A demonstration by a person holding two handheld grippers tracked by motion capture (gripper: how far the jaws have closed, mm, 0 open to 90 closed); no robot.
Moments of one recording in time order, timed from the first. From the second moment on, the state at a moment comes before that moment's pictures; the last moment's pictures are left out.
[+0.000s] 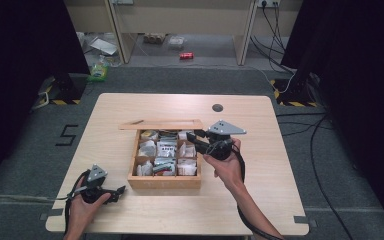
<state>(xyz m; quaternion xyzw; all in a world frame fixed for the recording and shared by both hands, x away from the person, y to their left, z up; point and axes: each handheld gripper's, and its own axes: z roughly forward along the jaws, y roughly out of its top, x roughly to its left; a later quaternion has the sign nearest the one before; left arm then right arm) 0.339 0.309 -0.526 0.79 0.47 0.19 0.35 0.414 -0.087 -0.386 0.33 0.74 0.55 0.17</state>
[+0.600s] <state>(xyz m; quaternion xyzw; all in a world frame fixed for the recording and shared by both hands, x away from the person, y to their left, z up) 0.339 0.309 -0.526 0.79 0.47 0.19 0.34 0.444 -0.079 -0.358 0.34 0.74 0.55 0.20</state>
